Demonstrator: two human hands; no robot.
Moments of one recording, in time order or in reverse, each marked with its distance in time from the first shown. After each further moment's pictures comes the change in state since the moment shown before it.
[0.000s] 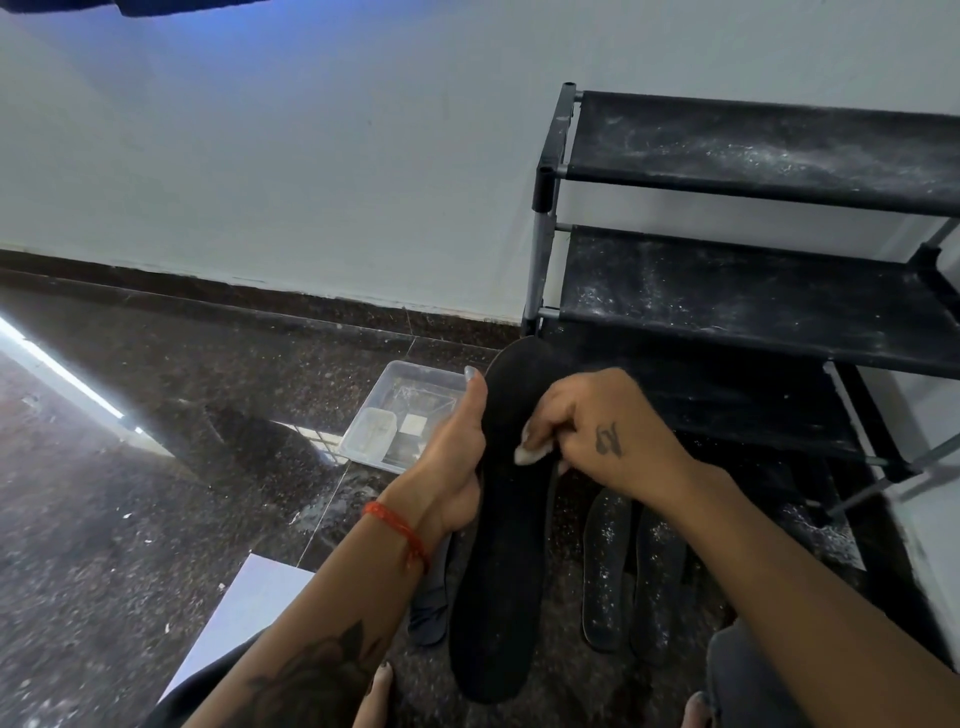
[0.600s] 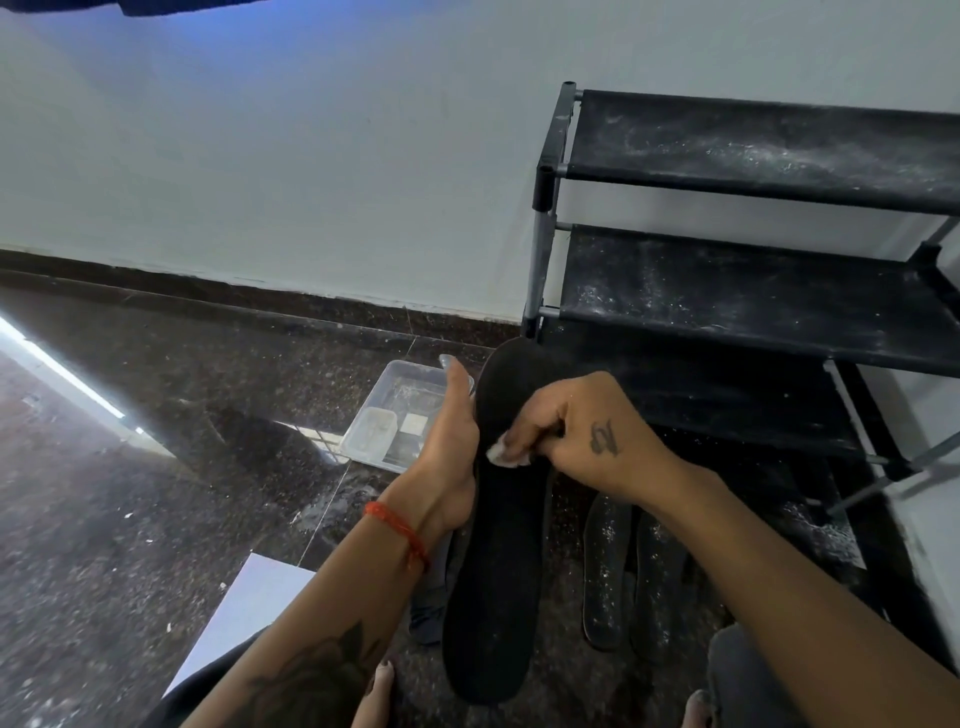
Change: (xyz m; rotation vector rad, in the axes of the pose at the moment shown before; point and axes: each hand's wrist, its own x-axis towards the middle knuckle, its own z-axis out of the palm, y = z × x) left_hand 0.002 0.001 -0.001 0.021 -0.043 0.058; right_hand -0.001 -0.009 0.006 0.231 0.002 -0.003
